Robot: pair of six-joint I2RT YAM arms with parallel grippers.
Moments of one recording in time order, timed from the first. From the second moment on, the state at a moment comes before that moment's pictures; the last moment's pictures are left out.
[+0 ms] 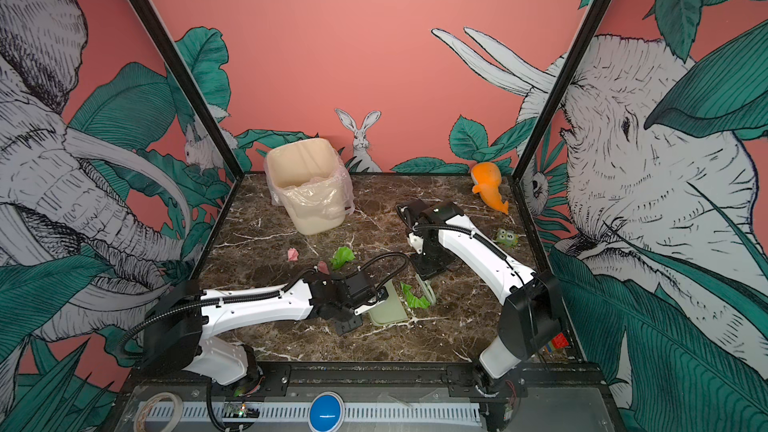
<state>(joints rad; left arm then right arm) -1.17 1.51 0.96 -0.77 -0.12 0.08 0.59 1.58 1.42 -1.41 -0.04 0.06</state>
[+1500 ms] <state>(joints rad) -1.17 1.53 0.91 -0.70 -0.11 0.05 0.72 1.60 1.44 -1.31 -0.21 0.16</state>
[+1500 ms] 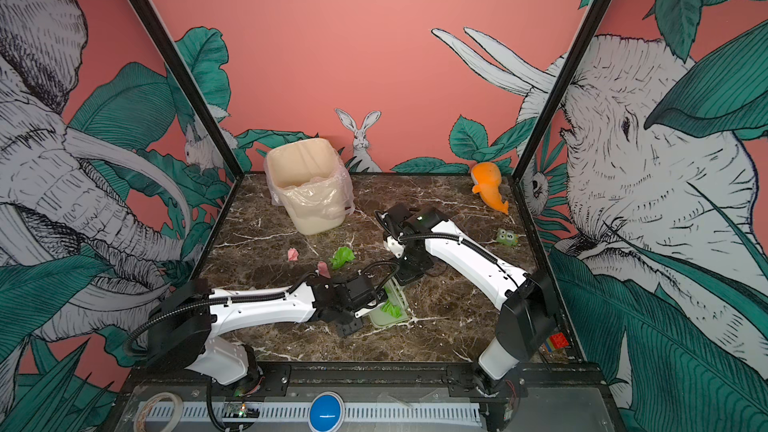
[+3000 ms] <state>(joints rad) -1.04 1.23 1.26 -0.99 -0.25 -0.02 0.27 1.24 1.23 -1.32 -0.33 0.10</state>
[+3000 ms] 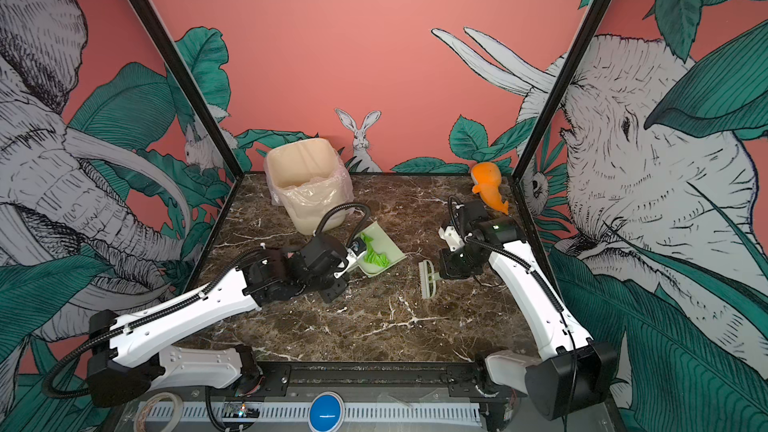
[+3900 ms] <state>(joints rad) -0.42 1.33 1.75 -1.28 -0.22 0.09 0.25 1.25 1.23 -1.28 -0.40 0.07</state>
